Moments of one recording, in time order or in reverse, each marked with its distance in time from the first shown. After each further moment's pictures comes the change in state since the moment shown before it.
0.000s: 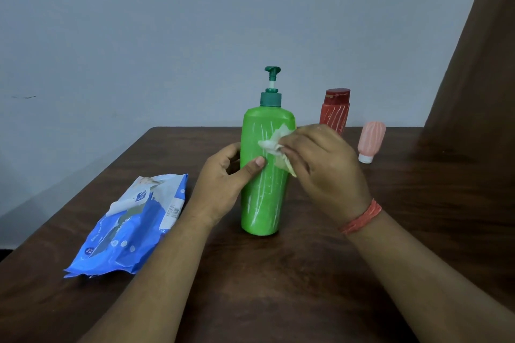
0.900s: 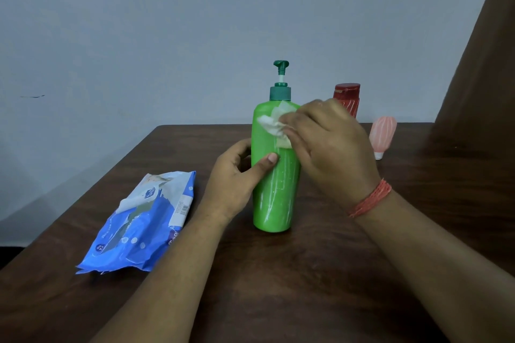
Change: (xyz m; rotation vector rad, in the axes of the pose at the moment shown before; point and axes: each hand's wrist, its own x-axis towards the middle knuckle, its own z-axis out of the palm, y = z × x) left_hand 0.000 -0.004 0.004 0.017 0.018 0.009; right_hand 0.022 -0.002 0.001 -0.169 -0.040 -0.066
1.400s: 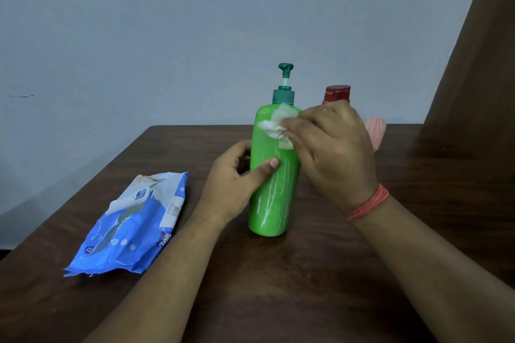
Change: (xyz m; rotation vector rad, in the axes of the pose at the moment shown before) left_hand -0.004 0.002 0.006 0.083 -0.032 0.023; right_hand -0.010 0.010 -0.005 -0.018 0.140 -0.009
